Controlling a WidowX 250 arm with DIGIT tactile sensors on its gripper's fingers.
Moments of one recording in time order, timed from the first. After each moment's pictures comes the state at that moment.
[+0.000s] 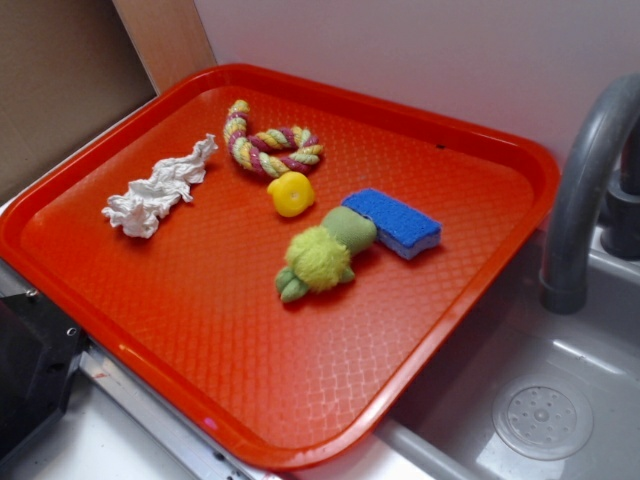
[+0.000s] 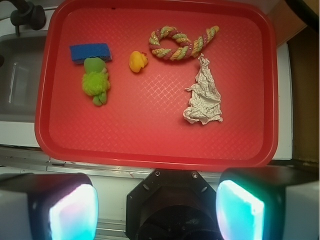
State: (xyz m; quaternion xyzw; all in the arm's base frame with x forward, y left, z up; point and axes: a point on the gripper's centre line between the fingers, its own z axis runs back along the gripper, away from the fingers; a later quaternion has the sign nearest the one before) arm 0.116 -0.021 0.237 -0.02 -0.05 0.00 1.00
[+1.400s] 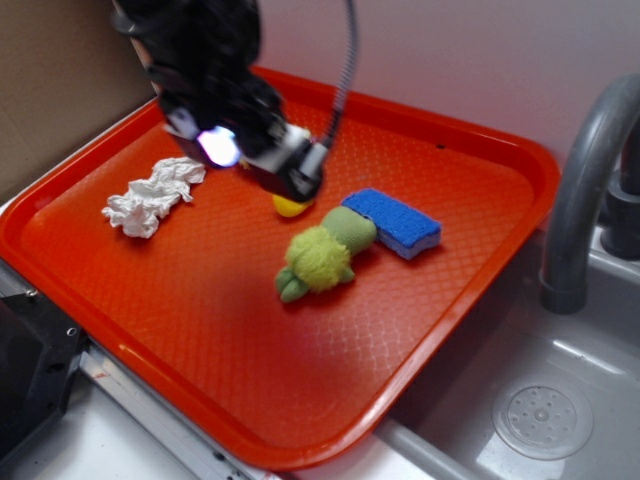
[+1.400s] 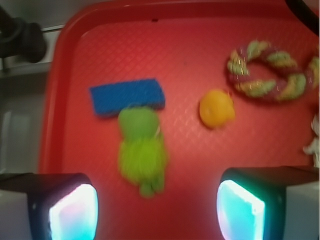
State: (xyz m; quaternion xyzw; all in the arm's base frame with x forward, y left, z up) arm 0.217 -0.123 0.106 -0.04 -0.09 0.03 0.99
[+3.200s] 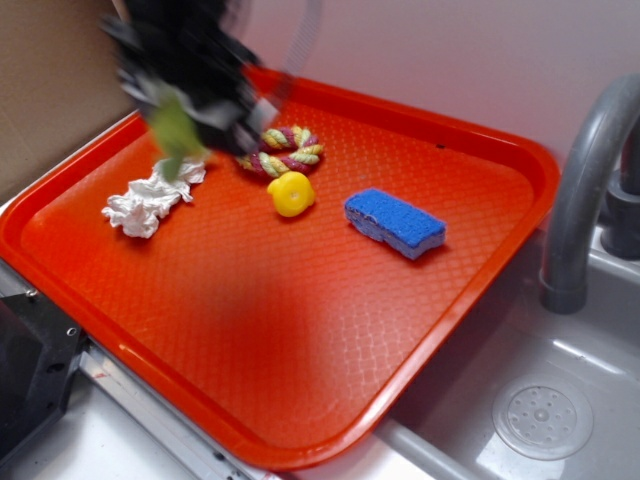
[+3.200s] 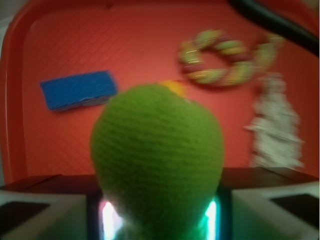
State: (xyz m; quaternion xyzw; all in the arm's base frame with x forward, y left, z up) arm 0.199 -0.074 0.158 0.02 -0.06 0.11 0.99
